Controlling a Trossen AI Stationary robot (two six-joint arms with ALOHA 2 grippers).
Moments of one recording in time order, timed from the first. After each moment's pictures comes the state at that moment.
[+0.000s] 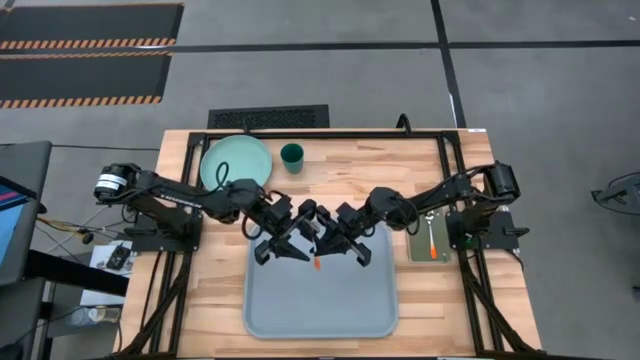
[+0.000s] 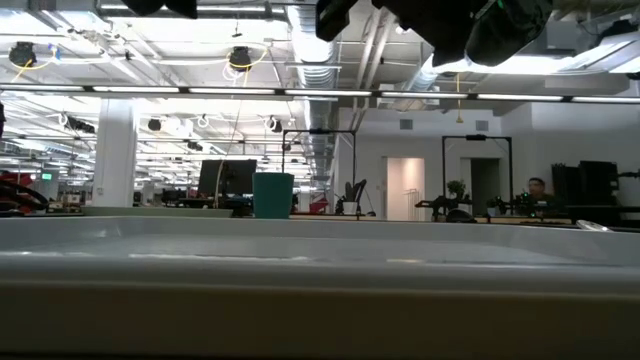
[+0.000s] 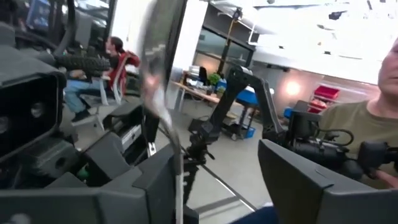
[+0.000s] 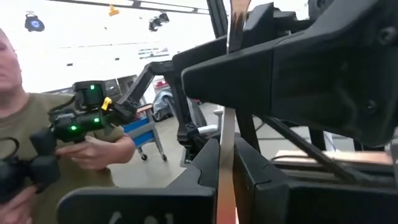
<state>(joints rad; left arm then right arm) -0.08 1.44 0.85 0.81 0.58 -0.36 0.07 1.75 0.90 1.15 -0.58 0.41</state>
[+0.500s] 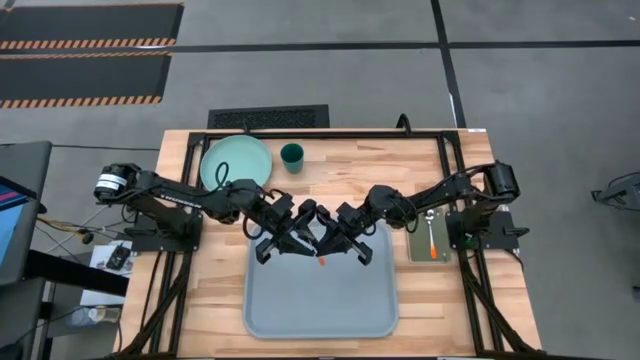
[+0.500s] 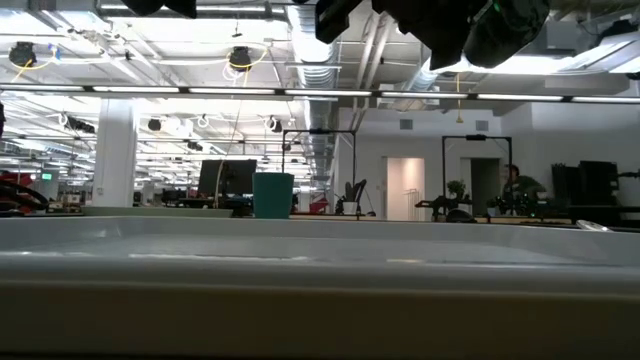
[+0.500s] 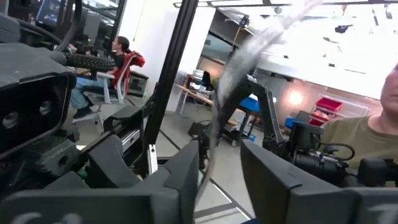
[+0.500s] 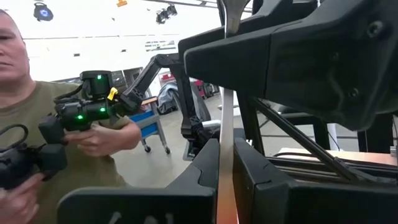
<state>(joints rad) -0.08 1.44 0.85 0.81 0.56 -0.43 0.05 1.75 0.90 1.13 -0.63 0.39</state>
